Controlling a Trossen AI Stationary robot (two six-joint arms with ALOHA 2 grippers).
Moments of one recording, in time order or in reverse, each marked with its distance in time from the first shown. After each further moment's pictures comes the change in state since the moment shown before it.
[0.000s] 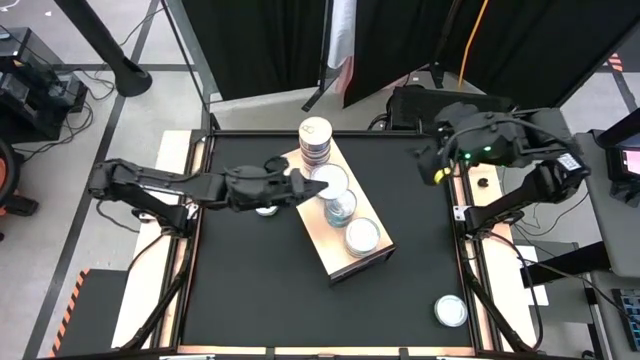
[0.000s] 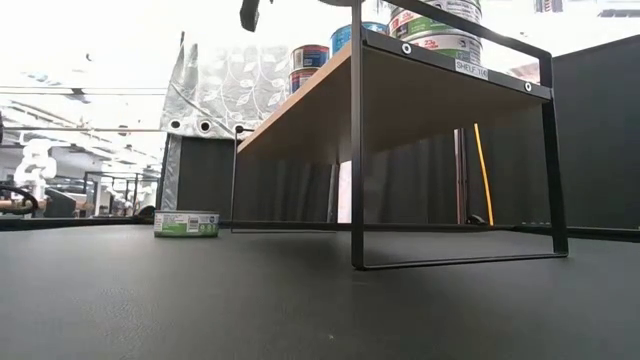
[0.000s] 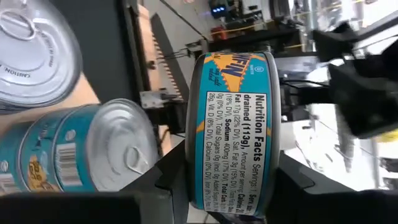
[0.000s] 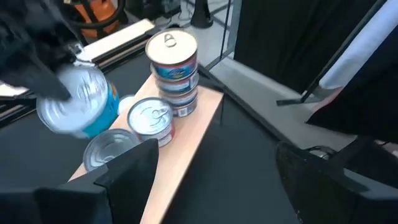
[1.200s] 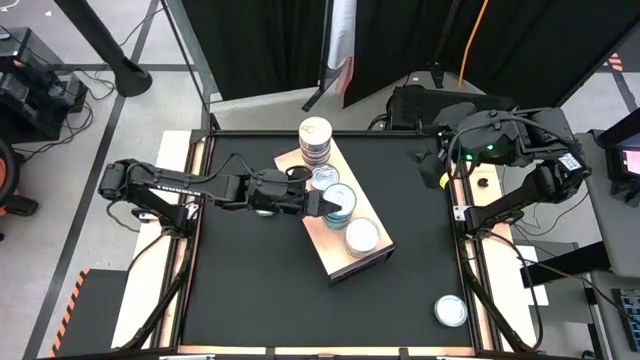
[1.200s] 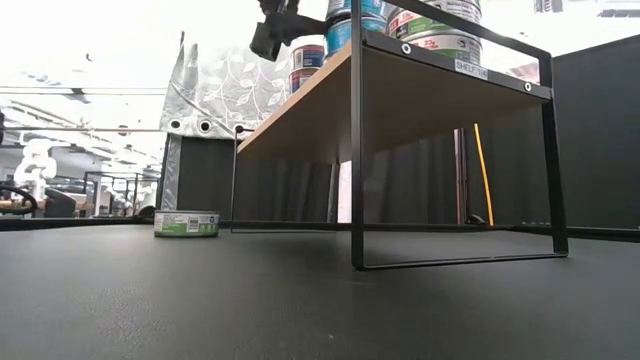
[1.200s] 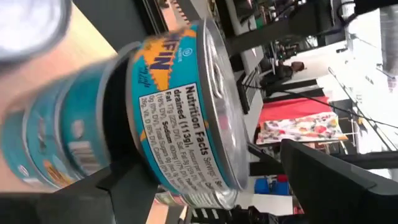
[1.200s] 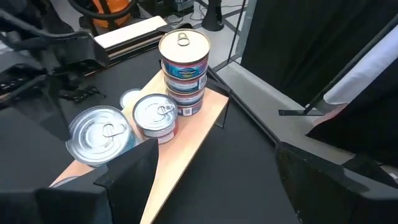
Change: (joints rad) left arm 0.045 0.114 0.002 -0.029 0.296 0.168; right arm 0.001 -0.004 0.000 0.023 -0.034 -0.118
